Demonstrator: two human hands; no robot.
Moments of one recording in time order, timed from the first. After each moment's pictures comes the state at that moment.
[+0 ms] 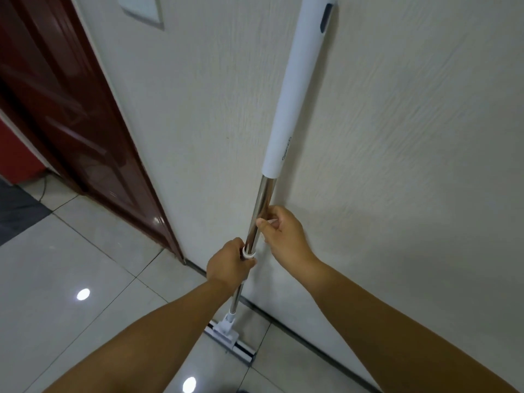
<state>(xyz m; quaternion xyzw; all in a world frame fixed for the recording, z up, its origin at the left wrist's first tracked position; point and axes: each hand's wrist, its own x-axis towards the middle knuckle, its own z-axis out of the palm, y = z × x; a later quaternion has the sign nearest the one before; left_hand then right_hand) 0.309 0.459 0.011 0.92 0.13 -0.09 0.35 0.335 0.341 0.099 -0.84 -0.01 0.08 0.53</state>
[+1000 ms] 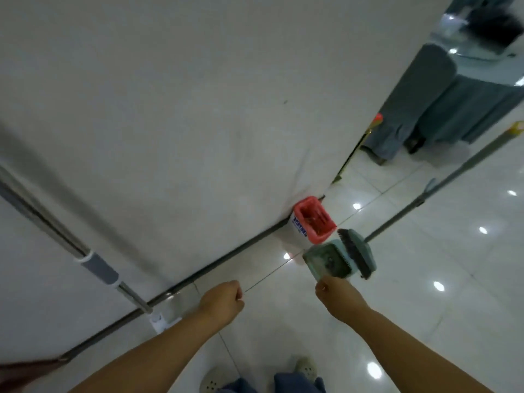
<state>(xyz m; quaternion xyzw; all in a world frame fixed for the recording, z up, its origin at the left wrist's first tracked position) 0.101 0.356 -0.040 0.78 -0.48 -0.39 0.08 -0.119 0.221 0.013 -0.77 0.56 0.17 0.27</state>
